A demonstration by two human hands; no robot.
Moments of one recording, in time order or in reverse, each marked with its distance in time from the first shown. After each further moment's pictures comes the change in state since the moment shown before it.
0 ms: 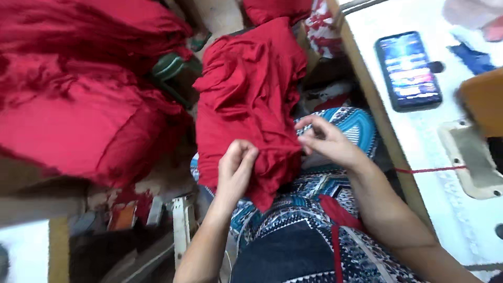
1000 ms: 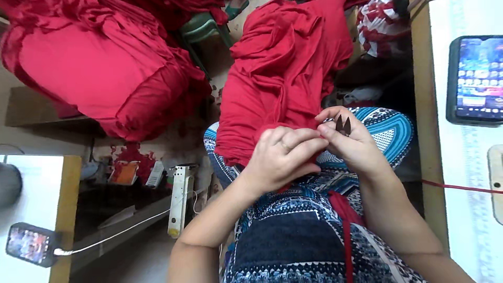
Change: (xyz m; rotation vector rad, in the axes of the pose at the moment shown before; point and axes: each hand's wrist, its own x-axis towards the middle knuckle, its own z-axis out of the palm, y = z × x) left_hand -0.013 0.001 0.012 0.518 0.012 0.650; right_hand 0.001 -0.020 0.043 0.135 -0.045 -0.042
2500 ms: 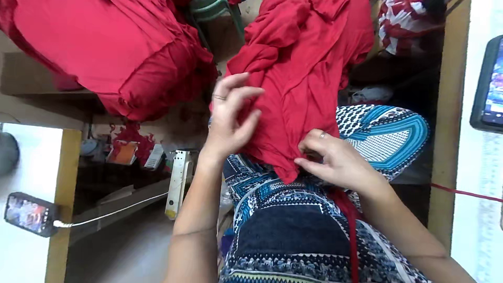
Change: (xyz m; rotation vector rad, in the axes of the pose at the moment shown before) left_hand -0.026 -0.063 -0.066 -0.074 0.100 -0.333; right_hand -0.014 0.010 0.028 -0.698 -0.299 -0.162
